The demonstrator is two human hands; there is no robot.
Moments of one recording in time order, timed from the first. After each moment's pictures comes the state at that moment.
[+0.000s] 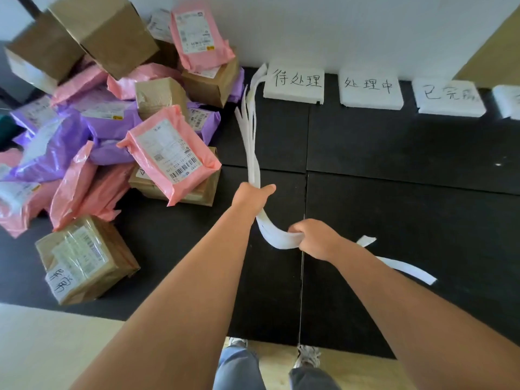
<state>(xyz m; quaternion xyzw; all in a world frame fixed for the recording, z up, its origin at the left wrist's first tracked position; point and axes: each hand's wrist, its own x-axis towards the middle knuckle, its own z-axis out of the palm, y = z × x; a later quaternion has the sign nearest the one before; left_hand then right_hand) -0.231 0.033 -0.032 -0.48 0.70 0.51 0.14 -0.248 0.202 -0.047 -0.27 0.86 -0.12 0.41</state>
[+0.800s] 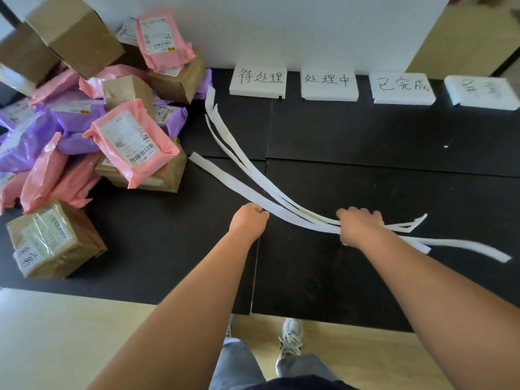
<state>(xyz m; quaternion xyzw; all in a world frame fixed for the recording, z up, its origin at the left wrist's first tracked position) -0.188 0.164 -0.034 -0.38 0.81 0.42 0.17 -0.281 0.363 -0.027 -0.18 0.92 0.17 0.31</state>
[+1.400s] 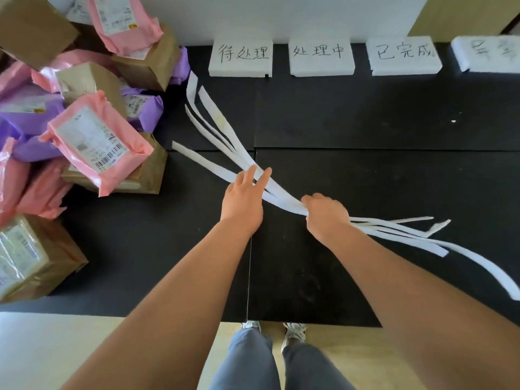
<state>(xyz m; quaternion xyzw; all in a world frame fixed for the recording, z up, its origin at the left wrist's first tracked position) -0.224 0.159 -0.060 -0.14 0.98 0.11 0.10 -0.282 0.326 -0.065 -0.24 0.94 0.01 0.24</state>
